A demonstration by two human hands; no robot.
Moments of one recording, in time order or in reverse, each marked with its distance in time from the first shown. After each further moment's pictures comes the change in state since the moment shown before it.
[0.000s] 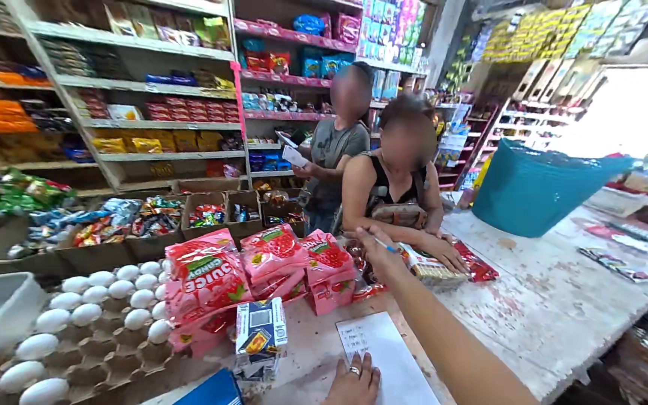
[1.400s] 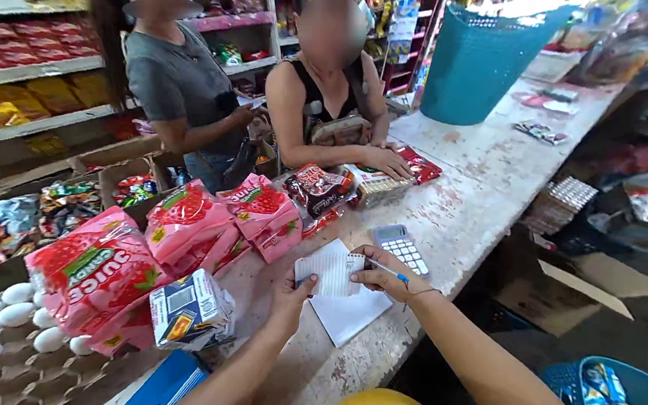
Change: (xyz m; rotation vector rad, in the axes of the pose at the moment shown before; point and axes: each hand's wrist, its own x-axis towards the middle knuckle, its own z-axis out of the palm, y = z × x) left_hand 0.030 -0.027 -0.008 -1.547 0.670 -0.047; right_hand -0.163 0.102 -0.114 0.091 -0.219 0.336
